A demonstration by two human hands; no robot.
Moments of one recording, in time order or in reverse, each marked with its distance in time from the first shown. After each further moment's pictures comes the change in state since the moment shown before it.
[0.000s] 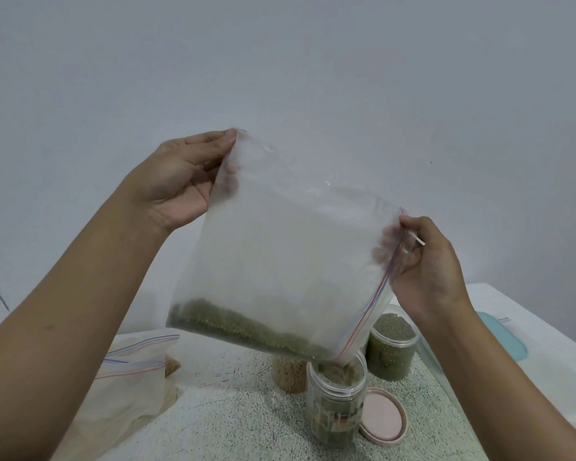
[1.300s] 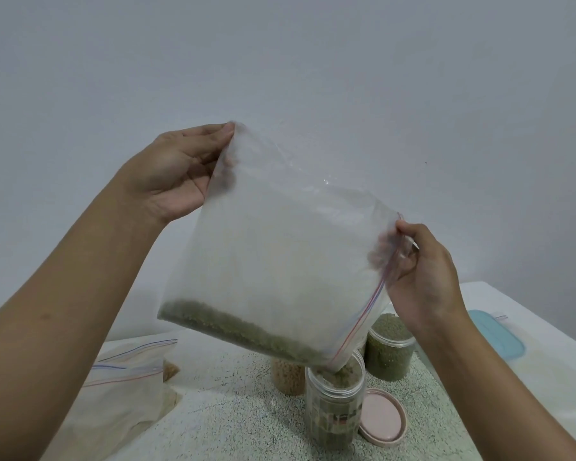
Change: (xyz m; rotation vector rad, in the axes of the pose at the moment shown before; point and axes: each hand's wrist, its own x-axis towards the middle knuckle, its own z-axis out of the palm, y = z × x) left_hand 0.010 0.010 0.004 0.039 -0.033 -0.009; right_hand -0.012 0.001 0.002 -0.014 0.003 -0.046
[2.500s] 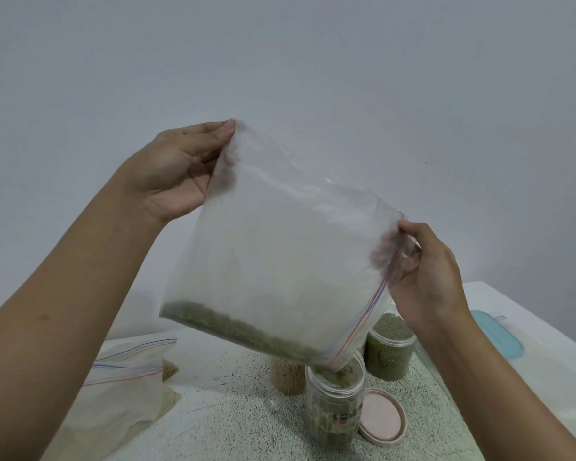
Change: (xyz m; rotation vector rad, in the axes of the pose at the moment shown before) left_hand -0.002 -0.002 -0.003 -0.014 0.023 0.013; right_hand -0.004 -0.001 0.001 -0.016 0.011 -0.003
